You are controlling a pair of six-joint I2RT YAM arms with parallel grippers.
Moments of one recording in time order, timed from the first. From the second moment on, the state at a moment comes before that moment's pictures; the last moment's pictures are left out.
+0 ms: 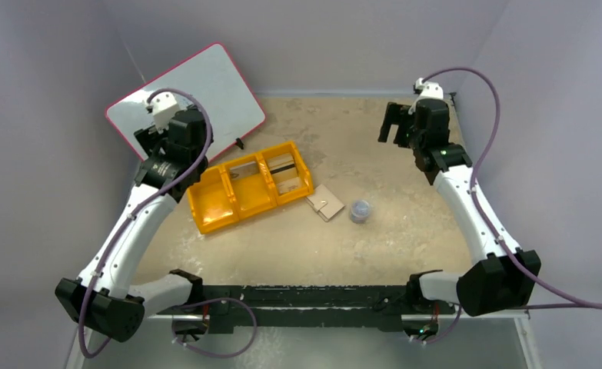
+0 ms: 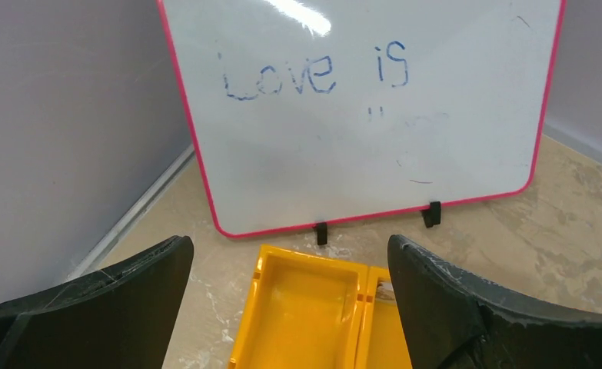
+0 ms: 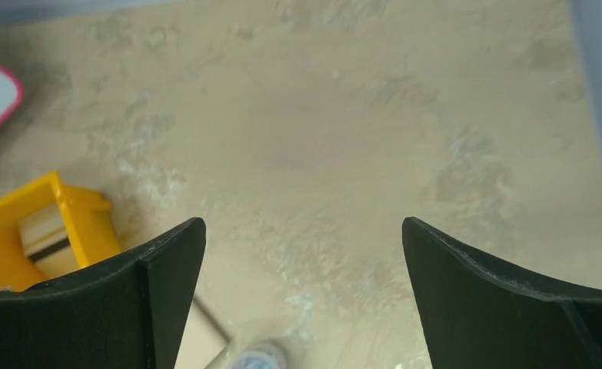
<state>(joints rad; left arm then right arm) -0.37 1.16 1.27 -0.63 -0.89 -0.45 0.18 1.28 1.26 -0.43 0.22 0.21</state>
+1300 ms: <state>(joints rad) -0.22 1.24 1.02 -0.37 0.15 -0.63 0.58 1.47 0.91 -0.28 -0.22 0.52</state>
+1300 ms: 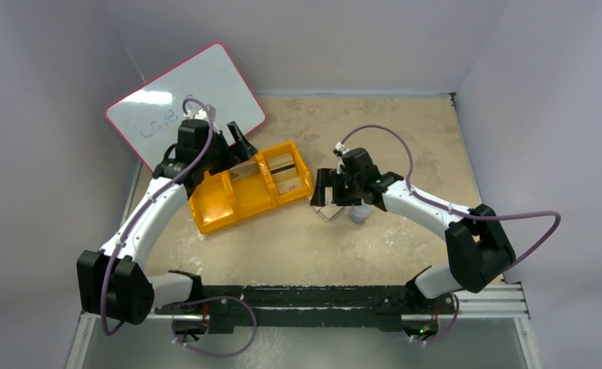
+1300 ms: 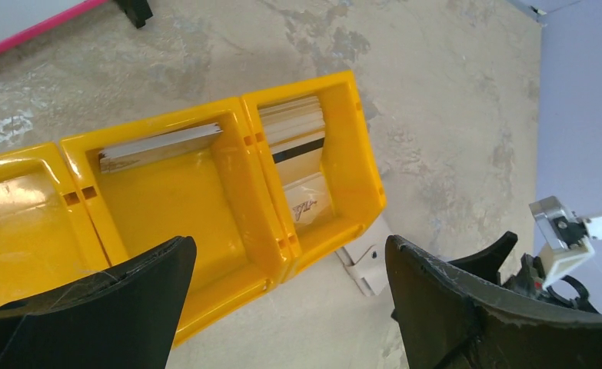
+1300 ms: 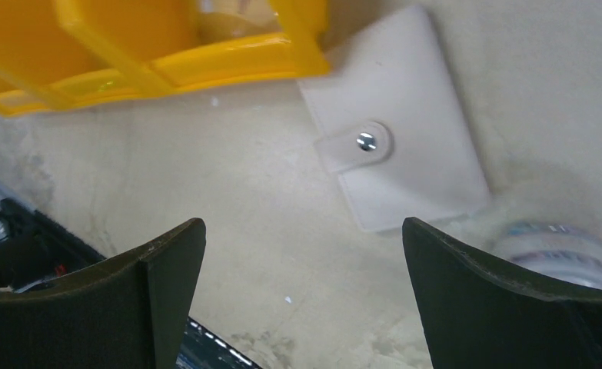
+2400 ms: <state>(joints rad) -0.22 1.13 0.98 -0.37 0.18 -0.63 0.48 1.76 1.02 -0.22 -0.16 0.37</state>
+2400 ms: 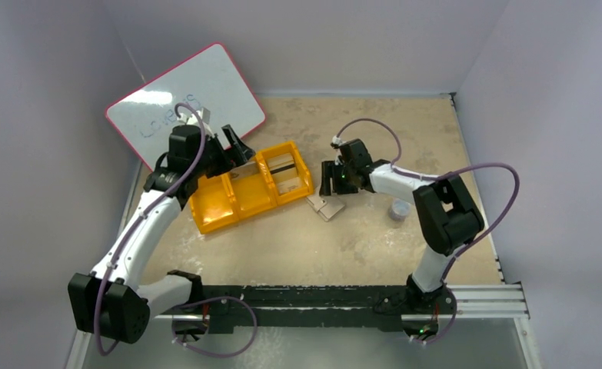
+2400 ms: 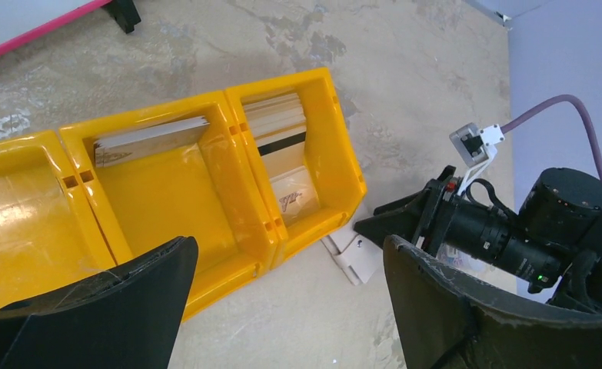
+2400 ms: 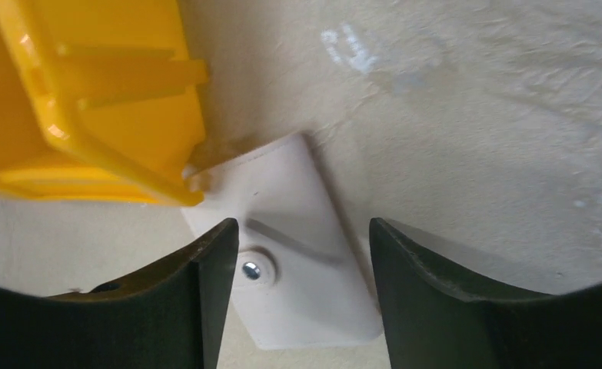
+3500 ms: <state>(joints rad) -0.85 1.20 0.73 -0.23 -0.16 -0.81 0.62 1.18 0.55 -0.15 -0.14 0.73</state>
